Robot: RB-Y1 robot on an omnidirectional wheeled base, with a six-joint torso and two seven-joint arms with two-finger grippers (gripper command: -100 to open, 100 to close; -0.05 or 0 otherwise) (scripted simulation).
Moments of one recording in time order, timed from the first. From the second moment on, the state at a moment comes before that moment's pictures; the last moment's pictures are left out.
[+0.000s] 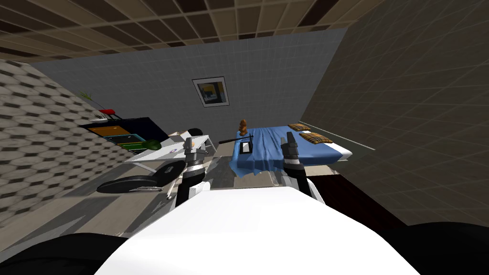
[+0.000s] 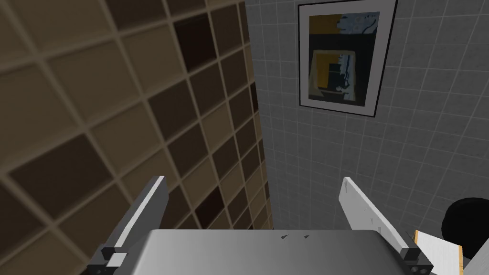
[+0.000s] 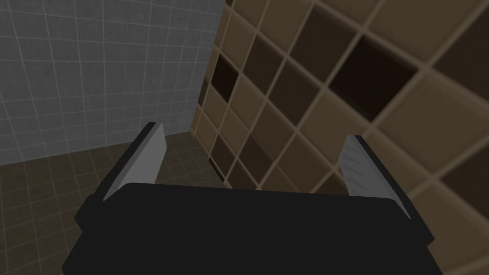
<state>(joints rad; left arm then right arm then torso) 0.53 0.02 0.04 -2.32 0.09 -0.37 -0.07 0.48 0.00 0.00 -2.20 0.12 -0.49 0.05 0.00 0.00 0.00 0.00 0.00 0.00</state>
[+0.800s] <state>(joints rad) 0.53 0.02 0.04 -2.32 0.09 -0.37 -0.07 0.48 0.00 0.00 -2.20 0.12 -0.49 0.05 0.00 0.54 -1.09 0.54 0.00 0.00</state>
